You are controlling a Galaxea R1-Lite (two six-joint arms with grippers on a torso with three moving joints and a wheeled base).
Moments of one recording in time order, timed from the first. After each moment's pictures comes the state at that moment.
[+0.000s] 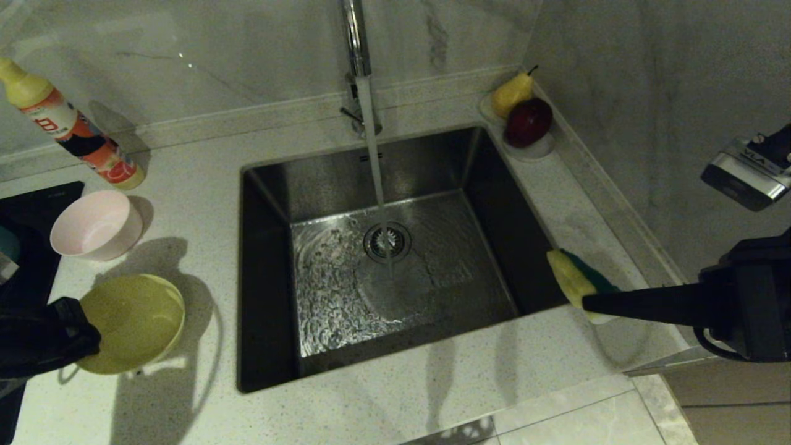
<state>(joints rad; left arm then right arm) 0.28 1.35 -0.88 0.36 -0.03 -0.45 0.49 1.23 -1.03 0.21 0.49 0.39</state>
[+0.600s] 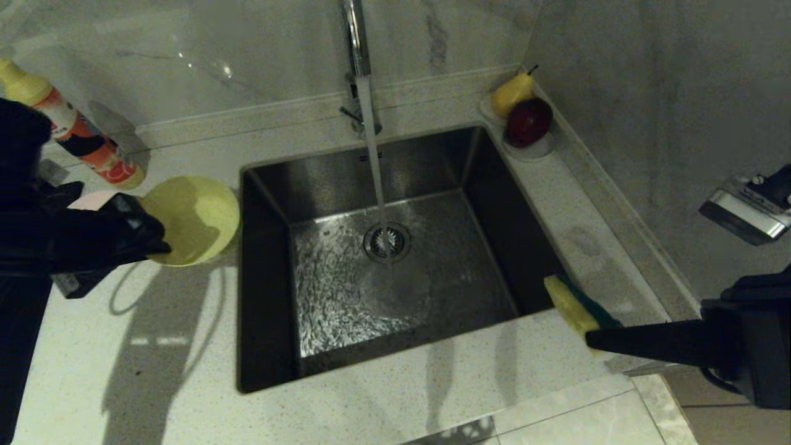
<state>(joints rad) 0.00 1.48 -1.19 0.32 -0.01 -0.72 0.51 1.19 -0.93 0.17 0.51 0.38</state>
